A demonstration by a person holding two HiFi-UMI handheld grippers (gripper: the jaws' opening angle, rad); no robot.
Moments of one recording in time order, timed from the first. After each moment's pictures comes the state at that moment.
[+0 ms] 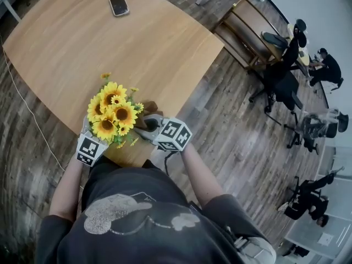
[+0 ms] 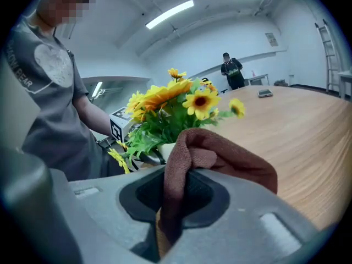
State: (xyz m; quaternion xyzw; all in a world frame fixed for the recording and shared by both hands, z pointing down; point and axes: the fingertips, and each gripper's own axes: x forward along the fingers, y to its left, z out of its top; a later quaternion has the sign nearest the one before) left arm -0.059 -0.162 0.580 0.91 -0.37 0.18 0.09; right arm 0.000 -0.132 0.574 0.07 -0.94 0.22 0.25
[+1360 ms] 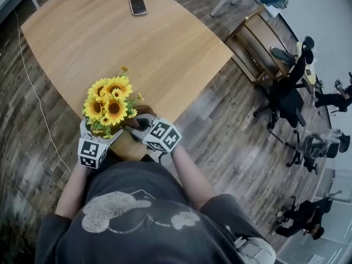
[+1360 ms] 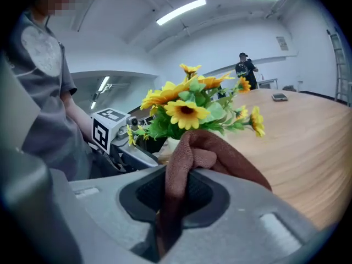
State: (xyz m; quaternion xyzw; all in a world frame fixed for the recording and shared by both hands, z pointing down) left arm -0.090 -0.127 0.575 0.82 -0.52 0.16 0.15; right arm -0.035 -0.107 0.577 0.05 -0.95 0.19 0.26
